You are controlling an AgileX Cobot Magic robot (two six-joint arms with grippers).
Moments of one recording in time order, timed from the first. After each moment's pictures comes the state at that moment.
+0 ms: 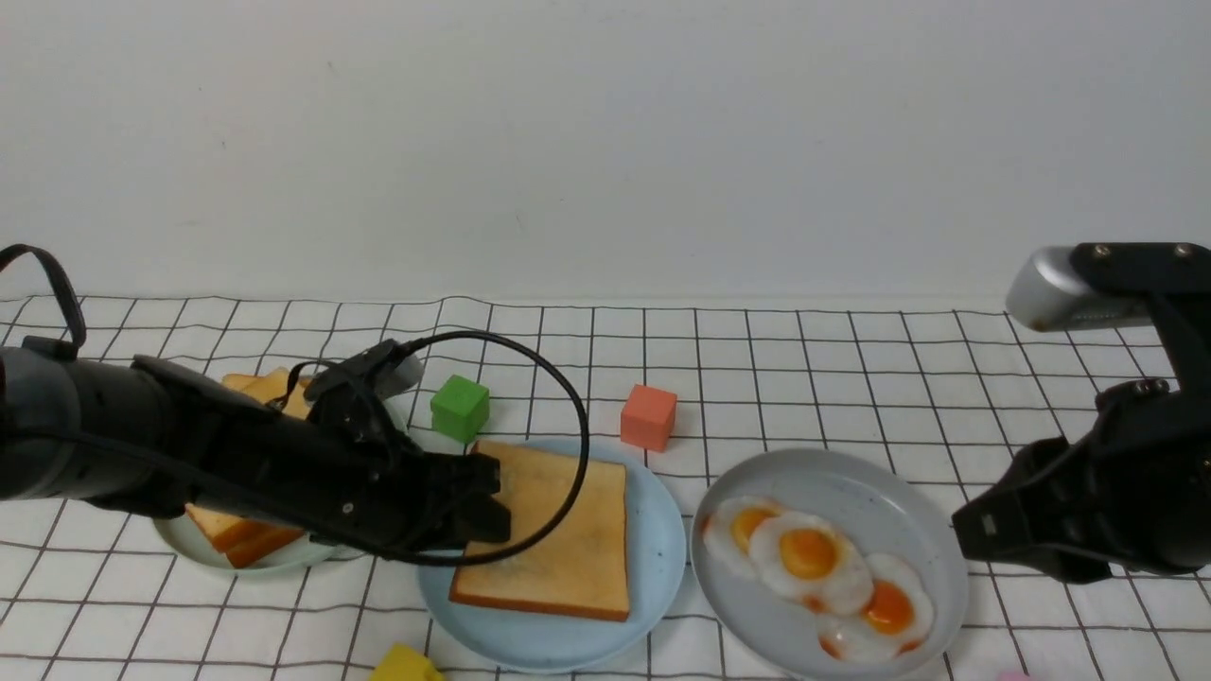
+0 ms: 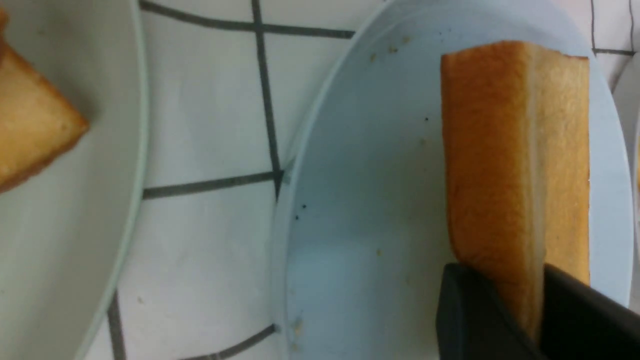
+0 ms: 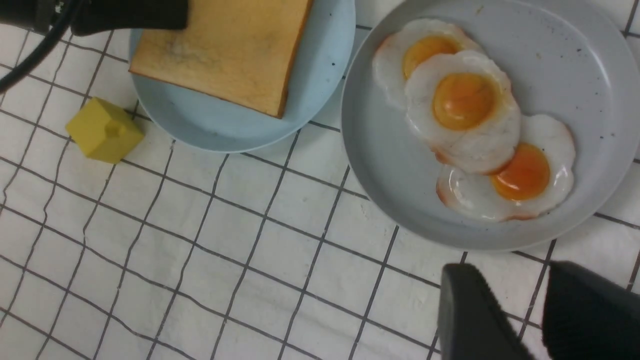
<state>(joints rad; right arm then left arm) 0.40 1.11 -0.91 0.27 0.84 -0.01 -0.19 1.82 -0.89 -1.30 0.51 0.93</state>
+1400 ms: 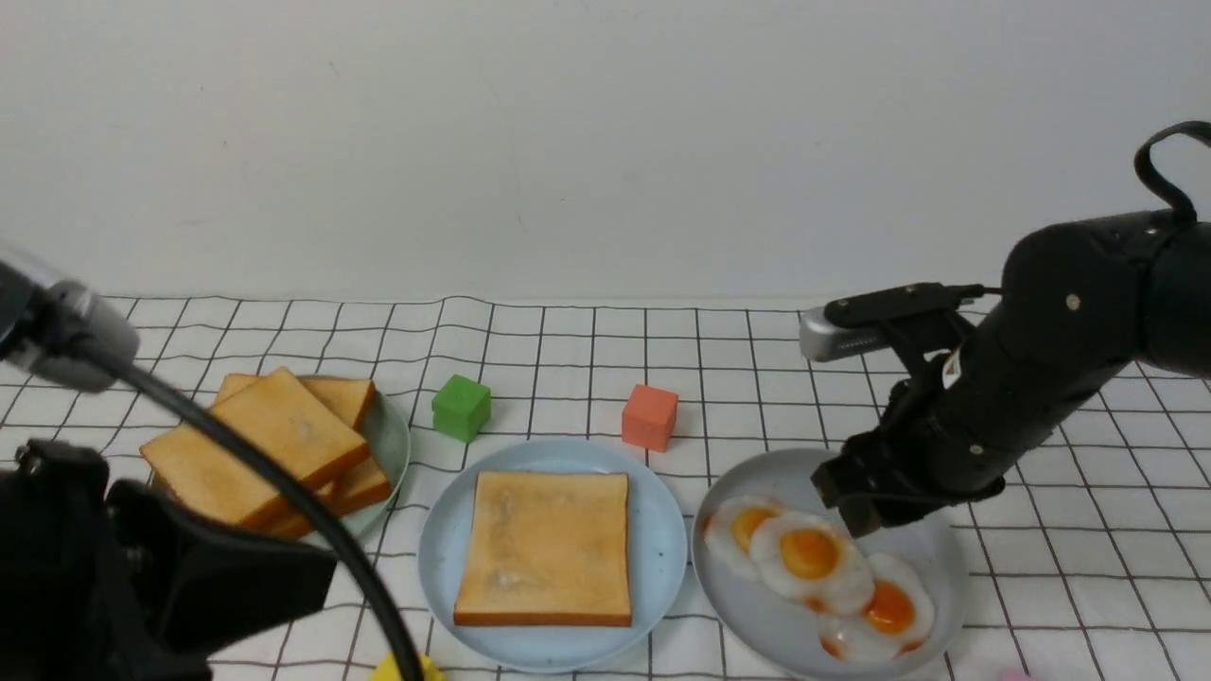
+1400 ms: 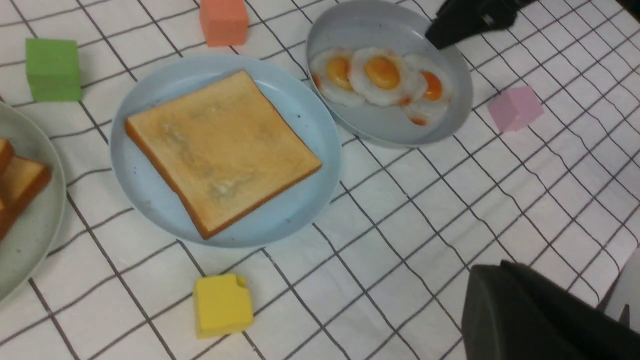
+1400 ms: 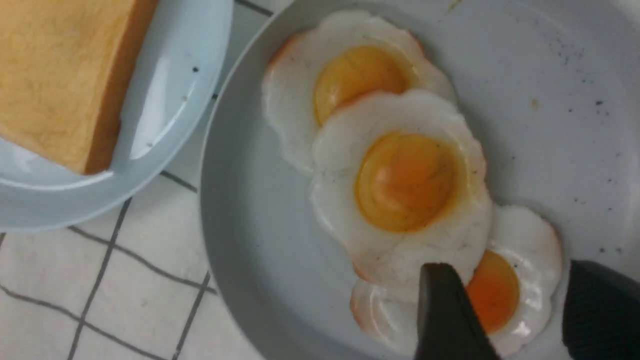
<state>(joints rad) 0.35 1.70 -1.16 0.16 0.76 -0.08 -0.19 0.78 -0.73 -0.72 0.89 0.62</state>
